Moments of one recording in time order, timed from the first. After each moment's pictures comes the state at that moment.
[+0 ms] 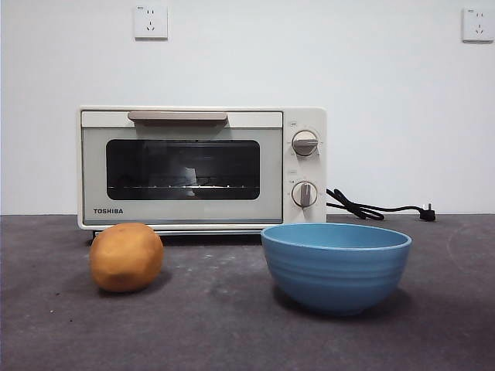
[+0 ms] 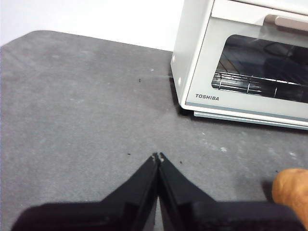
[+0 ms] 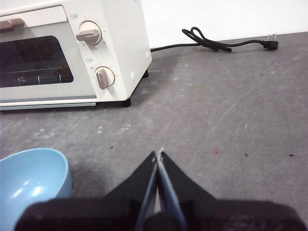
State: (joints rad) left arm 0.06 0.01 0.02 -0.18 0.05 -0.19; right arm 0.10 0.01 0.02 -0.16 -0.15 0.10
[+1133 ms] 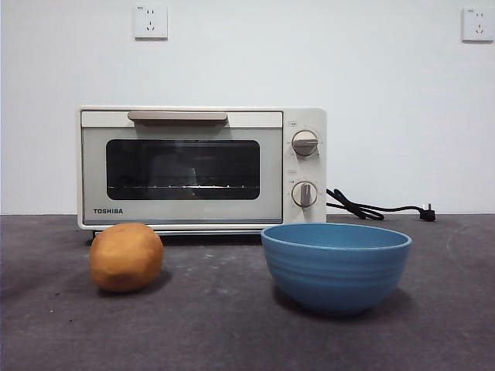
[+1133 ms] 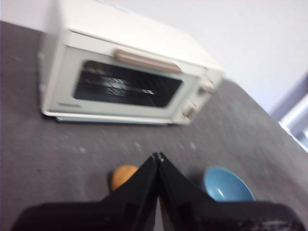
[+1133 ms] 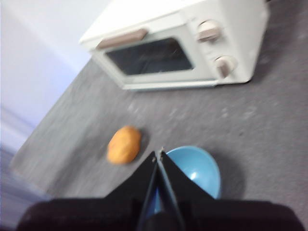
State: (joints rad) left arm 0.06 0.30 0.61 -0.60 0.55 -0.30; right arm 0.11 0.63 0.78 -0.61 -0.61 0.22
